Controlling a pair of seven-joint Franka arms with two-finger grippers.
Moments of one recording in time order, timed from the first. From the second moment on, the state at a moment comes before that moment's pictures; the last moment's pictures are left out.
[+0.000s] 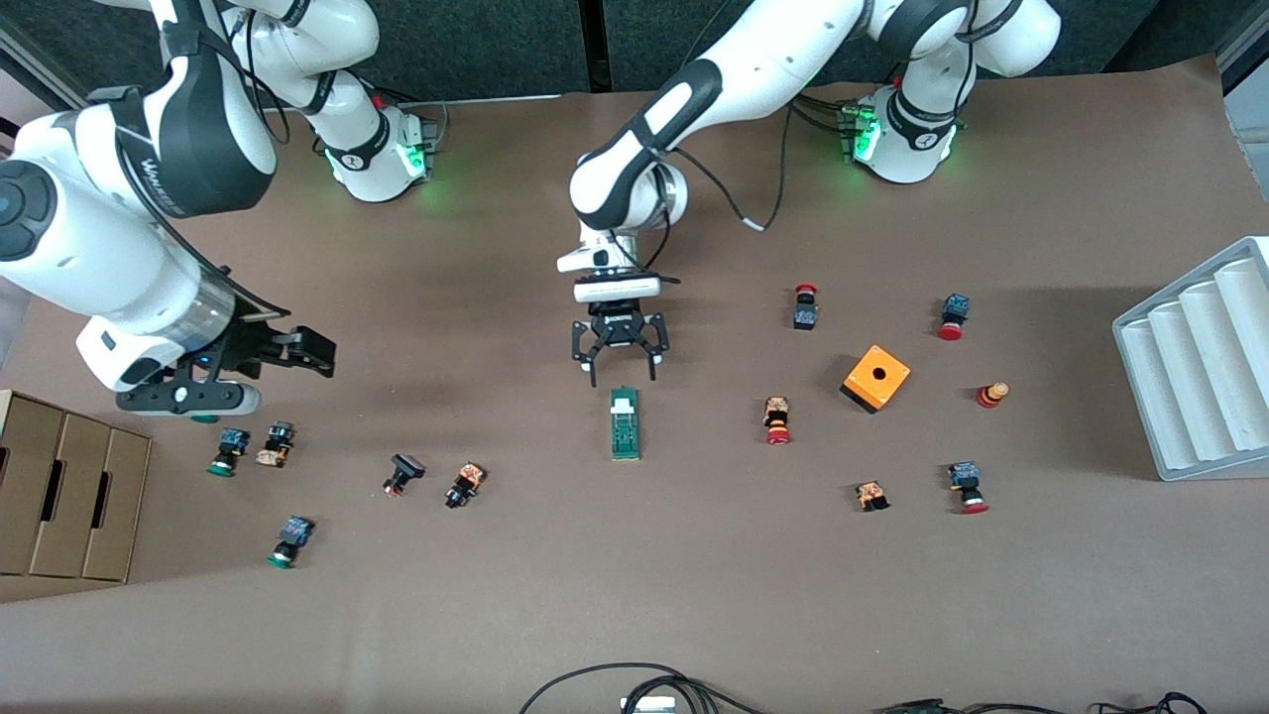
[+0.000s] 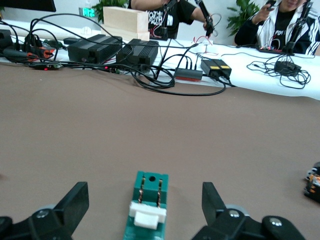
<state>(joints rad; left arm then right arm) -0.91 0.75 -0.21 -1.69 1.67 2.06 -2.44 0.24 0.09 -0.05 -1.73 0.04 1.81 0.27</state>
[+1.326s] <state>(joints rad) -0.95 0.92 -0.17 -1.66 1.96 1.98 -2.57 0.64 0.67 -0.04 -1.41 0.17 2.29 1.49</state>
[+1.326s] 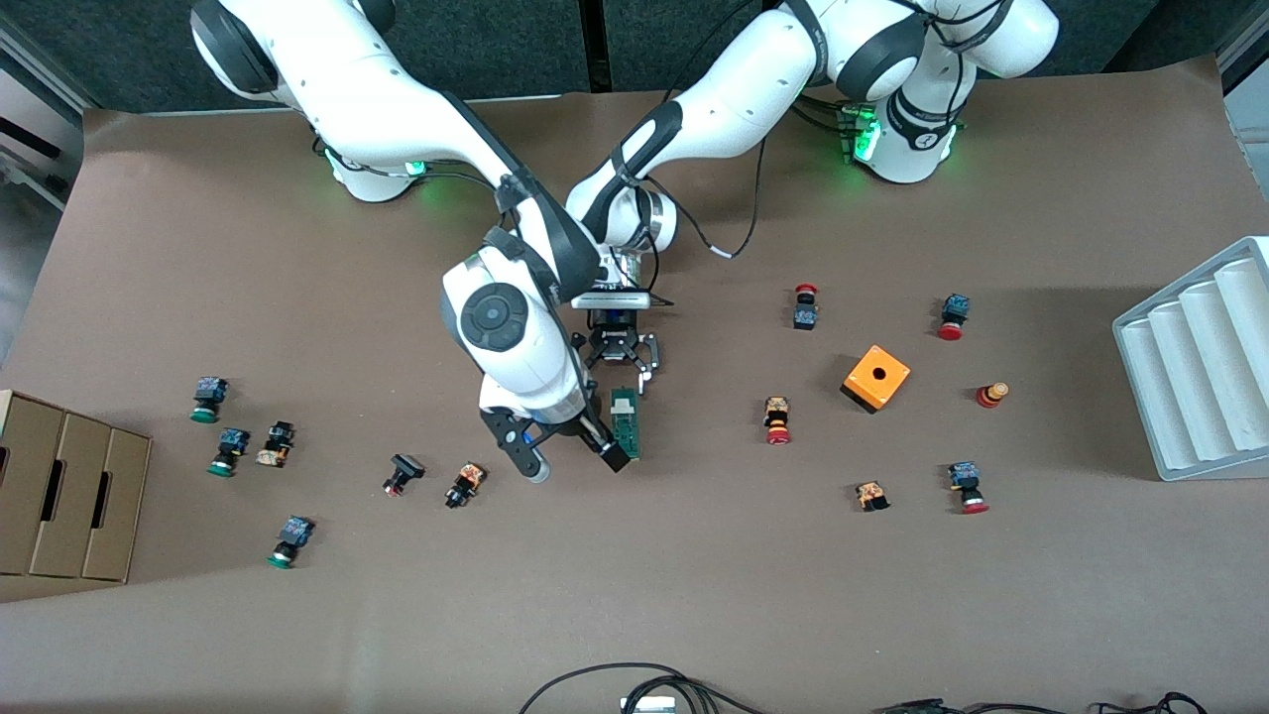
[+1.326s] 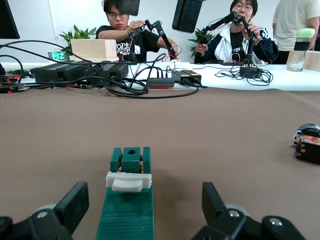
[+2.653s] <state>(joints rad) -0.92 1.00 -0.17 -1.59 1.97 1.97 -2.59 0.70 0.70 -0.05 -1.51 0.28 2.34 1.55</state>
